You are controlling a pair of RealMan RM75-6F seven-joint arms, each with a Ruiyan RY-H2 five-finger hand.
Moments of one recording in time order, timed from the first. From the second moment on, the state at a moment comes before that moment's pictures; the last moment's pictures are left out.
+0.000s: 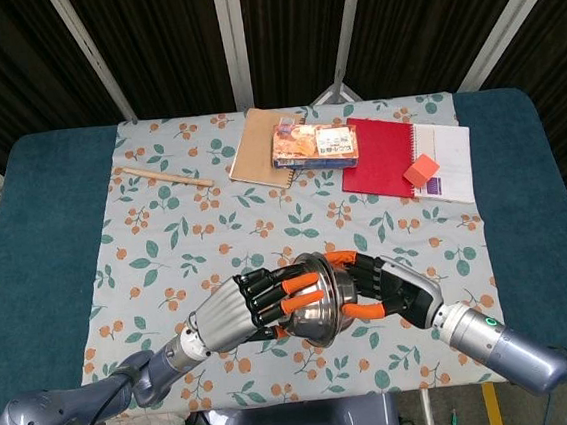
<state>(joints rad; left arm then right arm) -0.87 -1.92 -0.09 -0.98 1.97 1.81 -0.15 0.71 -0.77 0.16 -2.15 -1.55 0.73 1.73</state>
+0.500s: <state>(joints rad) -0.87 -1.91 -0.09 -1.01 1.98 1.82 -0.13 0.70 -0.77 0.17 -2.21 -1.45 0.73 1.59</state>
